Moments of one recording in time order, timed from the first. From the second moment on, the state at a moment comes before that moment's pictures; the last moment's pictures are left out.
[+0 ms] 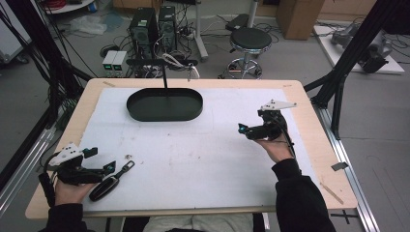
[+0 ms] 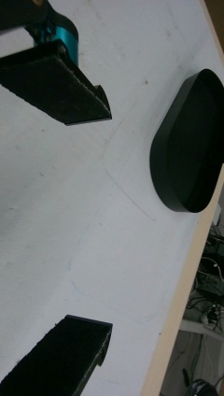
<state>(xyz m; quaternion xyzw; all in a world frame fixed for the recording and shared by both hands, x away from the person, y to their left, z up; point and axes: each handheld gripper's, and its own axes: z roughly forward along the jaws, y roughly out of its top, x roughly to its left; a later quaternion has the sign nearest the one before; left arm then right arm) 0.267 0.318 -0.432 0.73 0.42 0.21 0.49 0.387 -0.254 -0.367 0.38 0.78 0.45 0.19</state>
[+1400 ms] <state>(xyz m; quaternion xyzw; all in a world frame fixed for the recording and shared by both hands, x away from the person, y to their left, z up) 0.266 0.312 -0.430 0.74 0.42 0.20 0.48 0.312 -0.298 -0.416 0.42 0.75 0.47 0.20</state>
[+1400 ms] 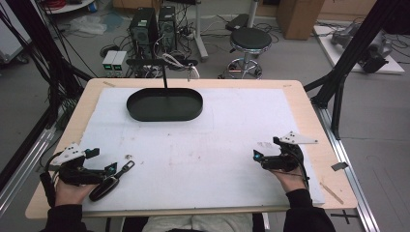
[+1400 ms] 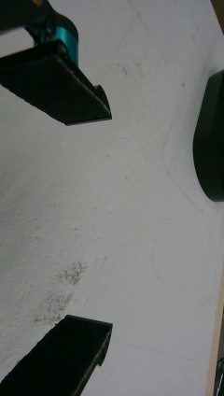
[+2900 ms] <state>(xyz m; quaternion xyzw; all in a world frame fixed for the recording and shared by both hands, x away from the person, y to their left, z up) 0.271 0.267 -0.429 0.88 0.36 0.13 0.30 0.306 -0.306 -0.427 0.42 0.76 0.45 0.20</state>
